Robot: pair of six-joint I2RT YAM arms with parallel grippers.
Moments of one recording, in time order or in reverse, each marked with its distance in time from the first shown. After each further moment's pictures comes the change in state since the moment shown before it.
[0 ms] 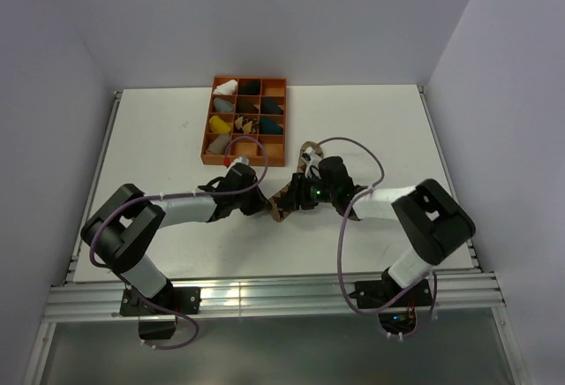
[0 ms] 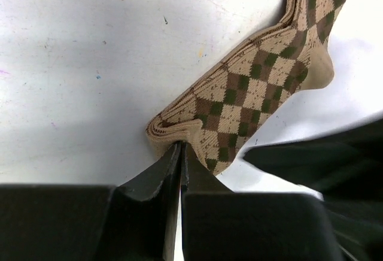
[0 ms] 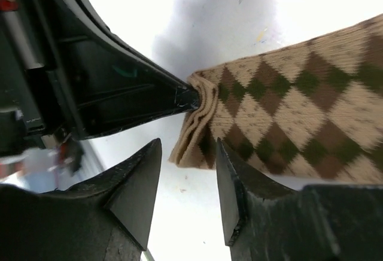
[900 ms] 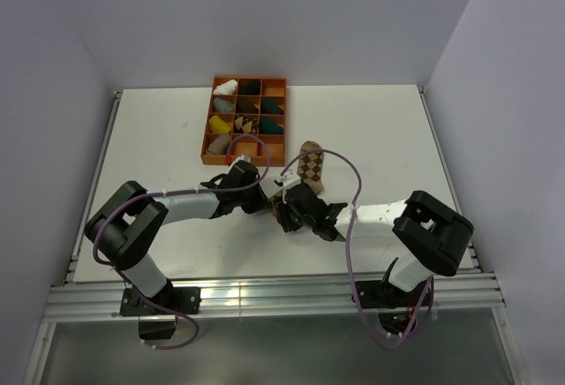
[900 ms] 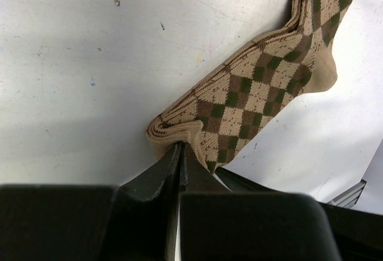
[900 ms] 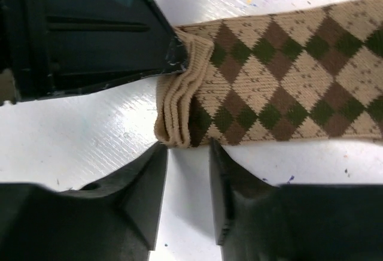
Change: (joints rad) left arm 0.000 0.029 0.047 -0.046 0.003 0.000; right arm 0.368 -0.079 0.021 -0.232 0.674 -0.294
